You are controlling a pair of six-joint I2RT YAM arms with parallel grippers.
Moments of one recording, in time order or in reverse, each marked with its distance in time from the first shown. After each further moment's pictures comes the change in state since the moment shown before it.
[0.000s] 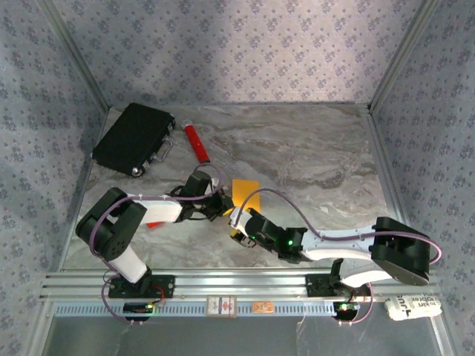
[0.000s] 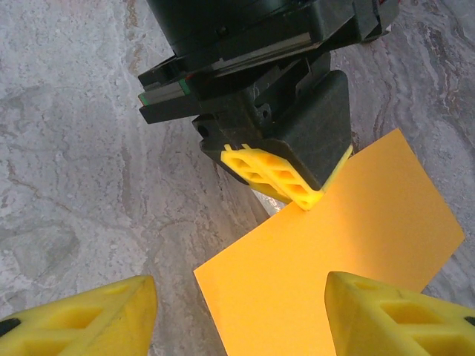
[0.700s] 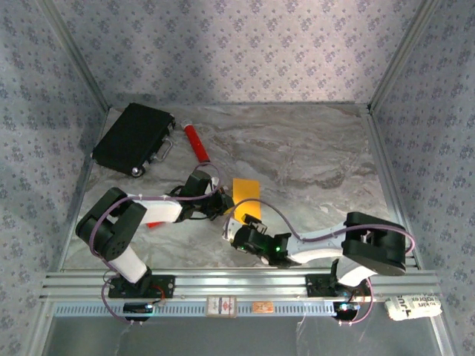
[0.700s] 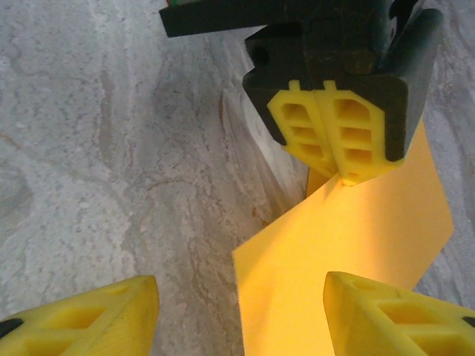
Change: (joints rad) left arm 0.000 0.000 -0.001 0.020 0.000 -0.007; right arm 0.083 0.192 0.025 0.046 0.190 -0.092
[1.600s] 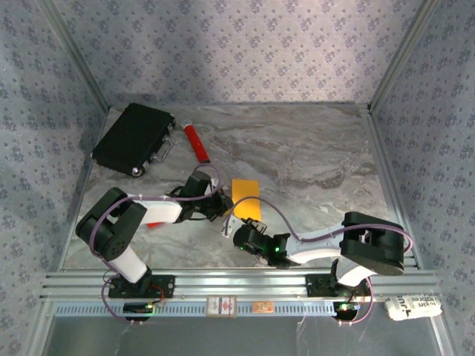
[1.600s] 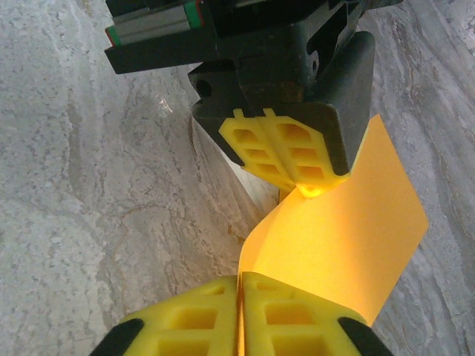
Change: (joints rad) left arm 0.000 0.000 -0.008 0.000 0.000 -0.016; right arm 0.002 0.006 0.000 0.043 0.048 0.047
